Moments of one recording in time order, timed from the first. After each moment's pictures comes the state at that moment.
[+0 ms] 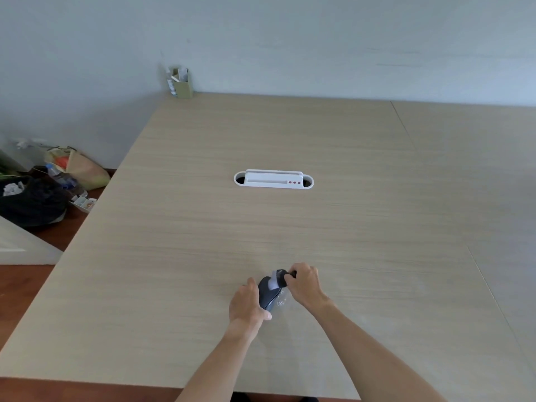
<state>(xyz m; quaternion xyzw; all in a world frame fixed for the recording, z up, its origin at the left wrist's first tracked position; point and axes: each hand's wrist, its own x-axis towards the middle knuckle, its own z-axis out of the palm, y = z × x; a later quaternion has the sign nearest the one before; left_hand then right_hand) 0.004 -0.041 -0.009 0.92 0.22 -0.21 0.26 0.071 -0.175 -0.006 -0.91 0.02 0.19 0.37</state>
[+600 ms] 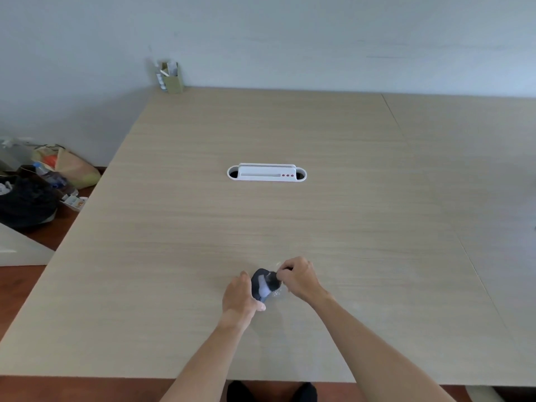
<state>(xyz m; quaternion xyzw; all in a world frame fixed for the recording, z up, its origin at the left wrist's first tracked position) -0.001 -0.032 -0.009 0.91 0.21 -0.19 0.29 0.058 -0.181 0.012 -0.87 0.01 0.22 0.44</state>
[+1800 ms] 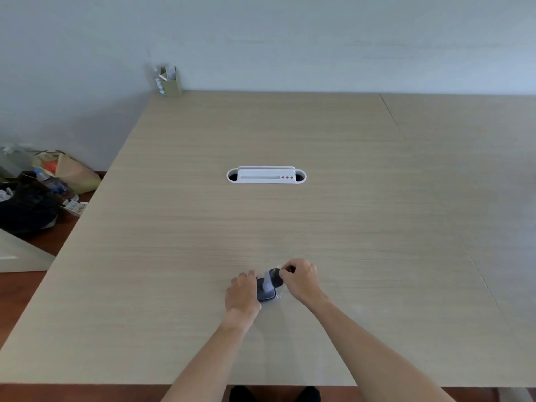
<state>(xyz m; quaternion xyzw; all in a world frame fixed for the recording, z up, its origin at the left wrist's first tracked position) 0.012 -0.034 -0.023 0.96 0.14 -0.19 0.16 0.060 -0.179 0.000 -0.89 0.04 0.18 0.42</state>
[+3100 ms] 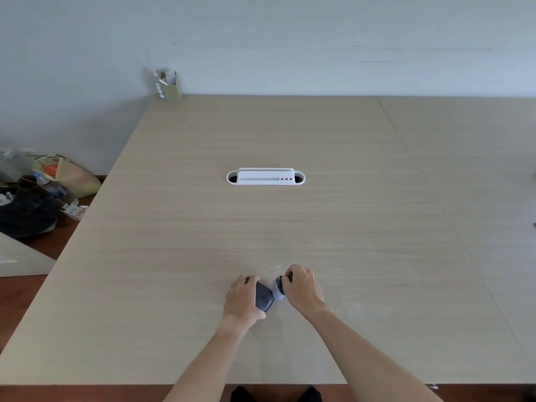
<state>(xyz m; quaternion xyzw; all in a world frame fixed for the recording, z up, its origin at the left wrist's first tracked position) -0.005 -0.027 -0.031 0.95 0.10 -0.19 0.22 0.041 -0.180 -0.007 -0.92 0.03 0.17 0.35</state>
